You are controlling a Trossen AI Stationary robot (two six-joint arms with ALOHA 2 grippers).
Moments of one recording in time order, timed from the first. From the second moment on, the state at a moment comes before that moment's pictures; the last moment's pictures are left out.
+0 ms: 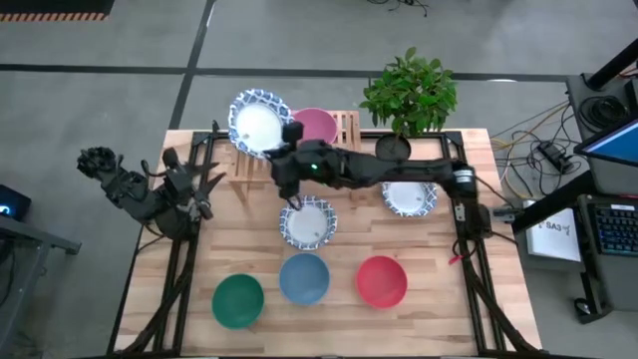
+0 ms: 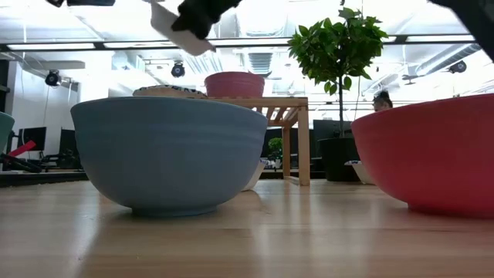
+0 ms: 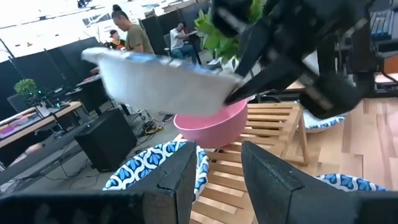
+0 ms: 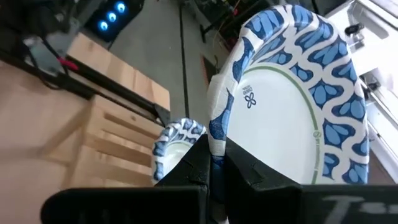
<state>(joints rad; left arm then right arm) -0.63 0.48 0.77 -0.56 -1.25 0.04 -0.09 2.07 2.01 -0.17 0.36 -0.81</state>
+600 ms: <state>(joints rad) -0.63 0.44 0.77 -0.57 -1.25 0.02 -0.17 2.28 2.33 -0.35 0.37 -0.79</state>
